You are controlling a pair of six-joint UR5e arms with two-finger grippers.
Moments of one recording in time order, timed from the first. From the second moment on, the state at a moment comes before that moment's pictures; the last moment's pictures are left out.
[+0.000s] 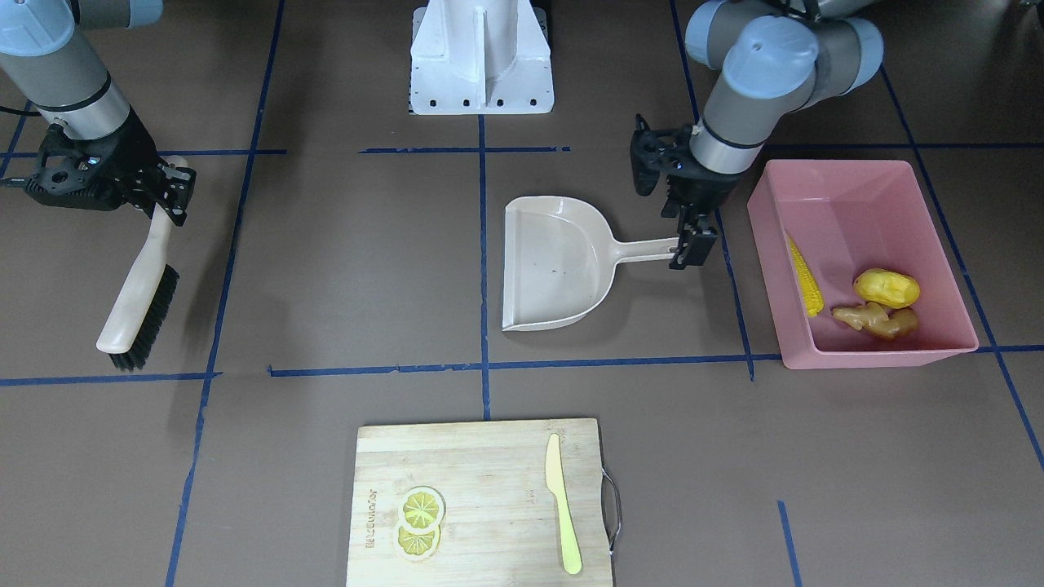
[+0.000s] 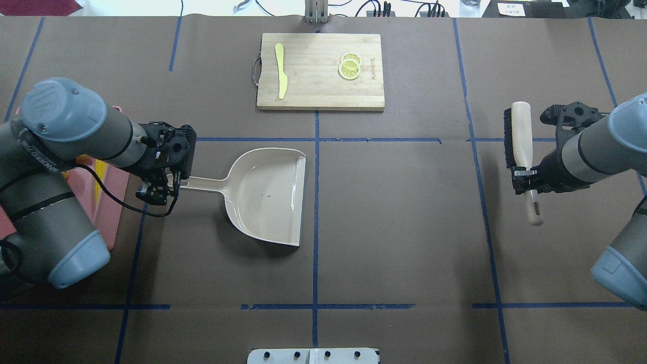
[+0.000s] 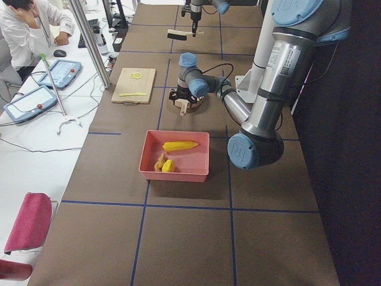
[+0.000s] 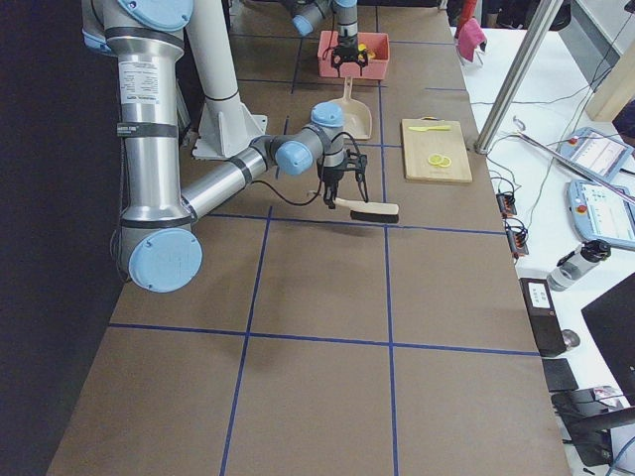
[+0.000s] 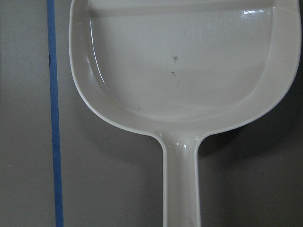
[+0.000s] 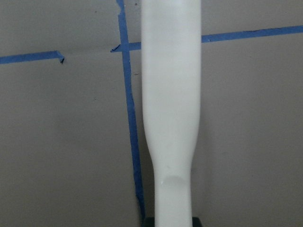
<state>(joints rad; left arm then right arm) -0.73 -1.84 -1.95 -1.73 -1.96 0.54 0.80 -1.56 2.09 -1.50 2.00 1.06</state>
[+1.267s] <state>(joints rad) -1.34 -1.60 -1.78 -1.70 -2.13 0.78 0.83 -1.94 1.99 -1.02 2.08 0.97</state>
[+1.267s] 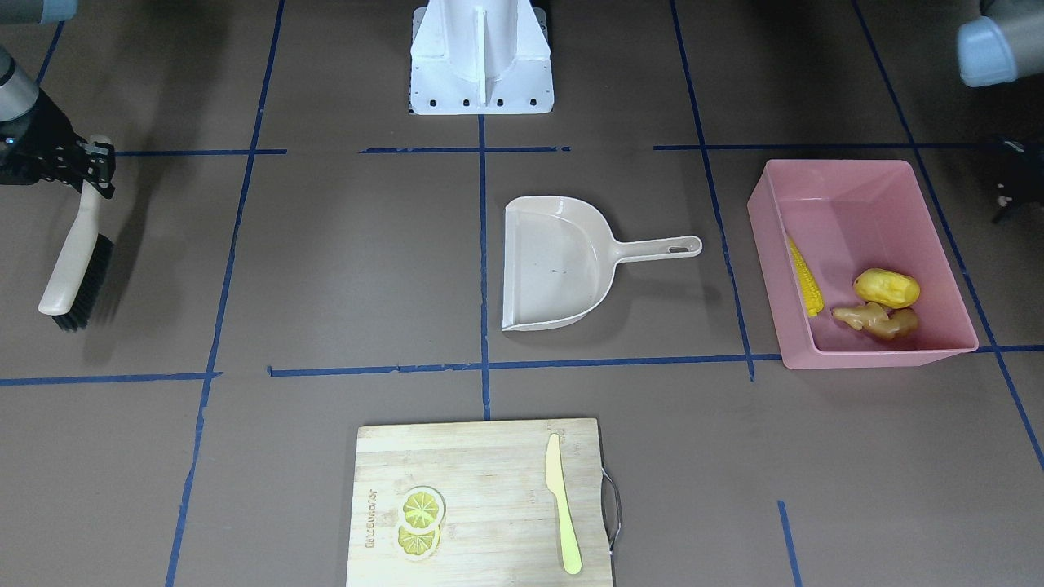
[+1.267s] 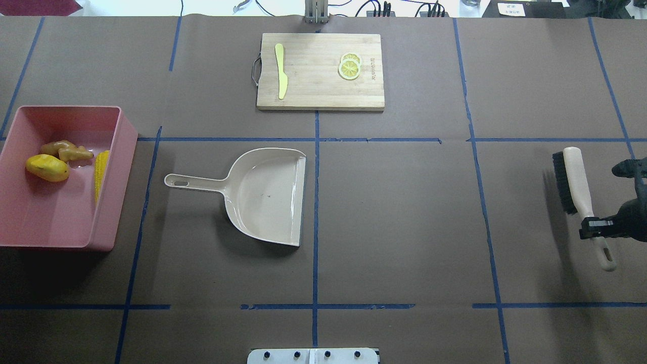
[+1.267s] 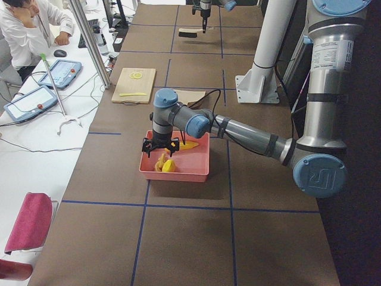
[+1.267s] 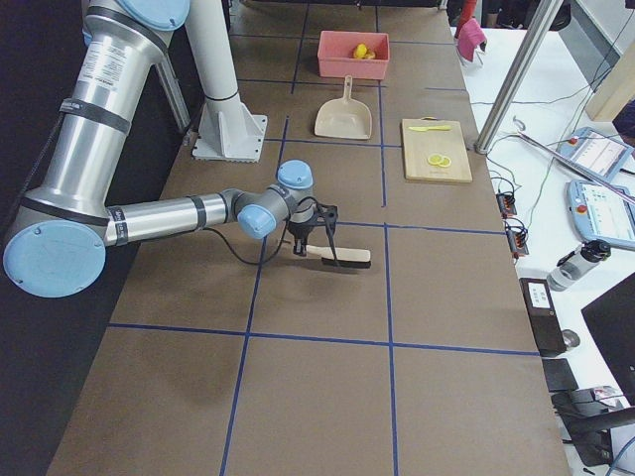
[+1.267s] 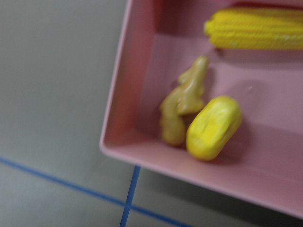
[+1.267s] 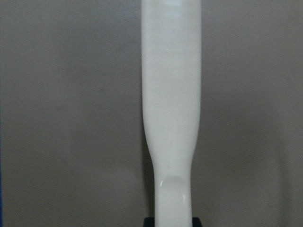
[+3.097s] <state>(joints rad) -1.55 -1.67 -1.64 -1.48 -2.24 0.41 1.16 -1.96 1.85 -0.87 2.35 0.88</state>
